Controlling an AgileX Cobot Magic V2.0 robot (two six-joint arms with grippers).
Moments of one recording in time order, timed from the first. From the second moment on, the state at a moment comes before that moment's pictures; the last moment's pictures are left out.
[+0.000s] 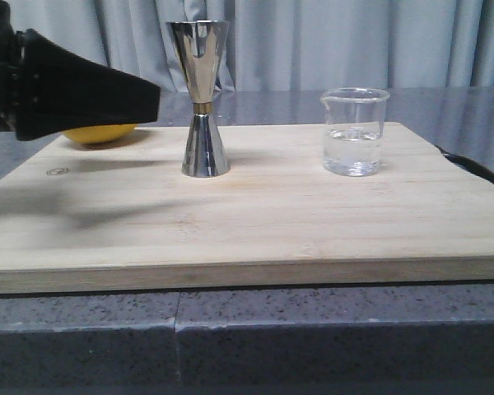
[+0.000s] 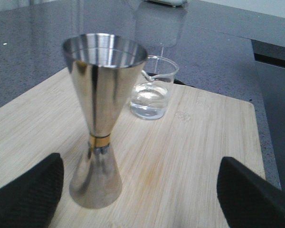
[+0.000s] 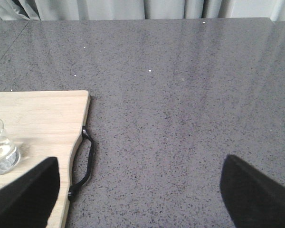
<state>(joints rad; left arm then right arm) -0.18 1.57 -0.71 -1.76 1.16 2.24 0.00 0.49 -0.65 0.00 0.63 -0.06</state>
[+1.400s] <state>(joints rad) -0.30 1.80 -0.97 -1.77 1.15 2.20 0.00 0.49 -0.65 0.00 0.63 -0.06</state>
